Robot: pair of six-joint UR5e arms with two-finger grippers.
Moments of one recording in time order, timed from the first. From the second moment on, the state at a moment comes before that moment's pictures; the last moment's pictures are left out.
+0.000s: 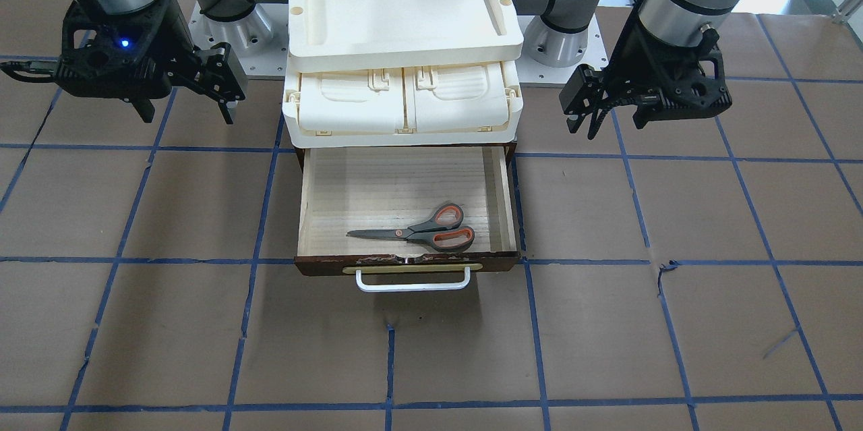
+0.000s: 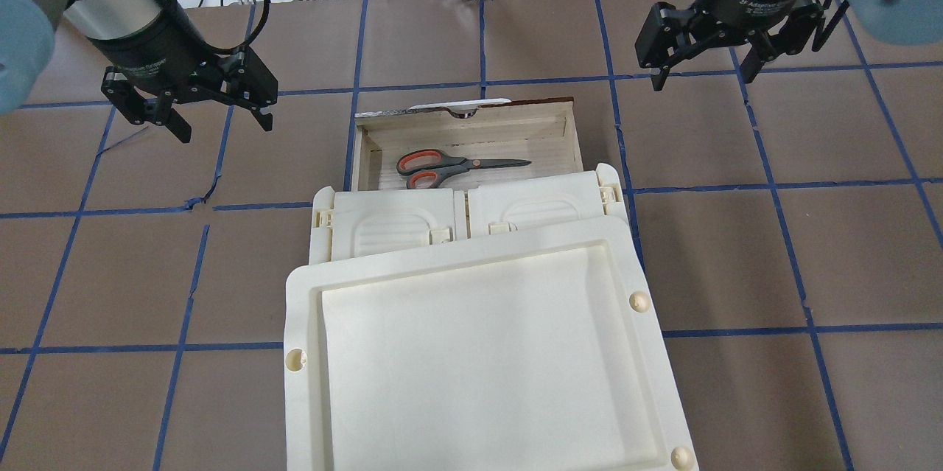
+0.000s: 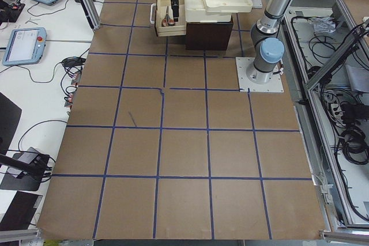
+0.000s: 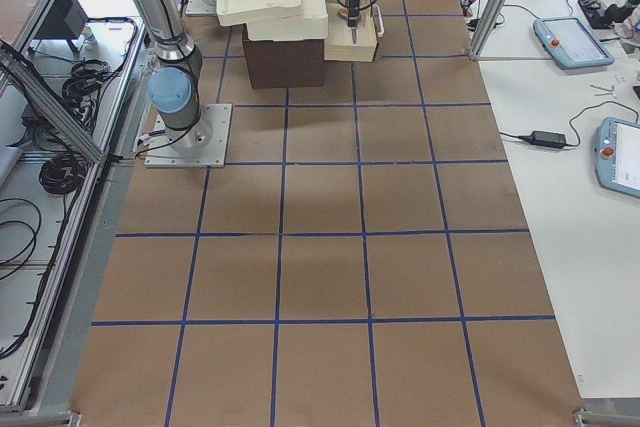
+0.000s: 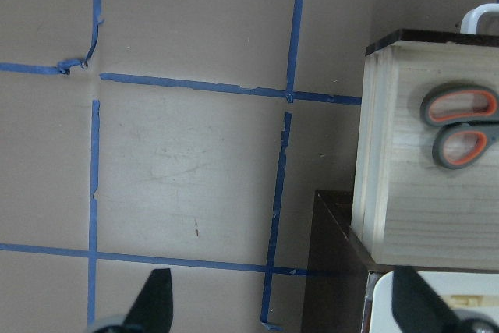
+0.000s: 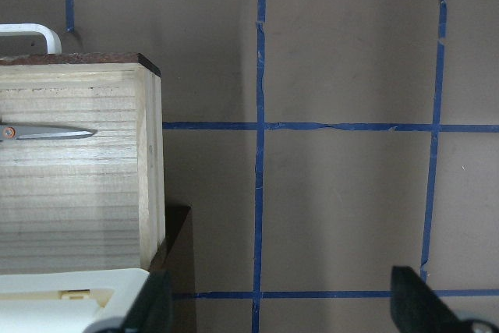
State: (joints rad) left arm -1.50 -1.57 -1.57 -1.60 1.56 -0.04; right arm 1.59 -1.54 1.49 -1.55 -1.60 0.00
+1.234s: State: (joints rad) left arm -1.51 -2.03 -1.44 -1.10 1.35 -0.04; right arm 1.59 -1.54 1.49 -1.55 -1.60 0.00
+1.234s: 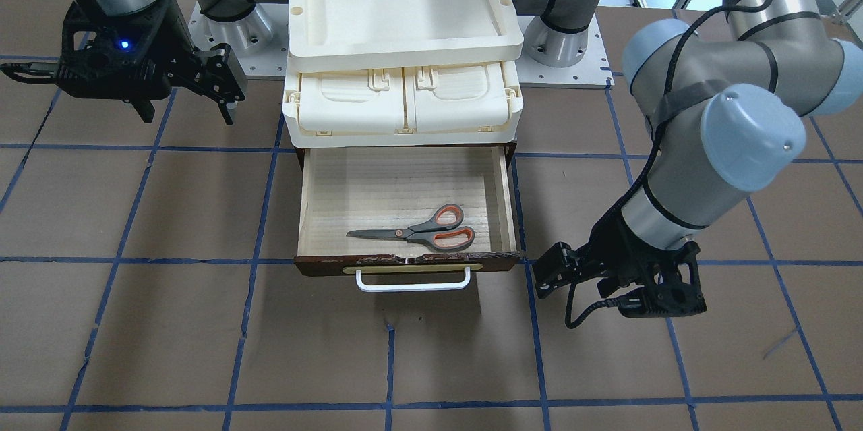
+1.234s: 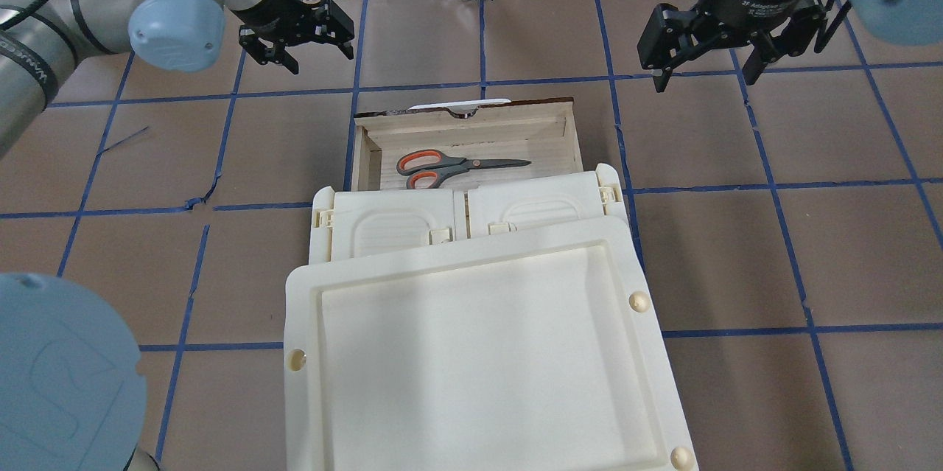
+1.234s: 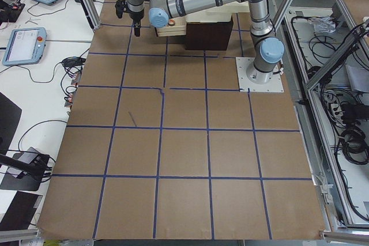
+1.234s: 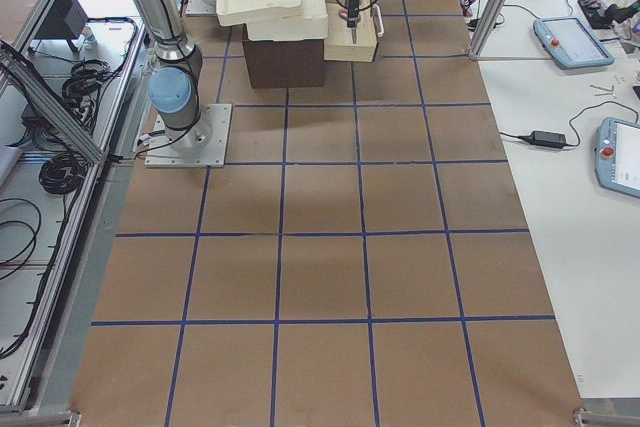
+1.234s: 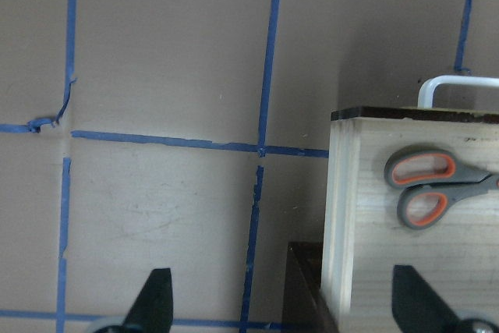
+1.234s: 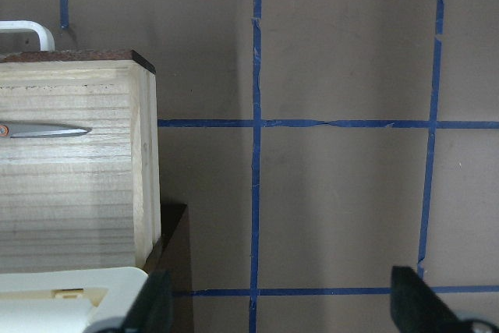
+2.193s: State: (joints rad) left arm -1.53 -2.05 -1.50 -1.24 1.28 -0.09; right arm 1.59 -1.54 1.49 -1.54 -1.60 0.00
